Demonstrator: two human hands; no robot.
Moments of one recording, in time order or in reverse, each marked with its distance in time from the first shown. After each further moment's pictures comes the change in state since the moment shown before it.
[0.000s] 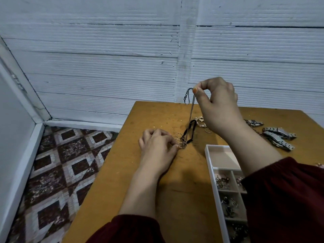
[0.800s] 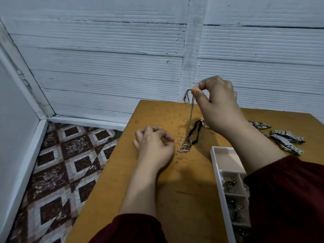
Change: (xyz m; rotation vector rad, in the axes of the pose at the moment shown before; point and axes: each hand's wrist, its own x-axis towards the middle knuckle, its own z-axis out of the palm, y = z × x) left_hand 0.002 -0.004 -0.017 -0.087 0.040 -0.229; right_hand 0.009 -0.004 0.012 -0.071 -0.048 -0.093
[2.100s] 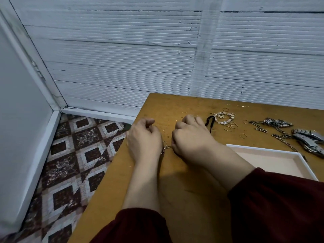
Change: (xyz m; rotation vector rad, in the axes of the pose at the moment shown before) left_hand 0.012 -0.022 -0.006 -0.243 0.399 -0.288; right_hand -0.041 -0.008 0.081 -0.574 -0.552 -0.382
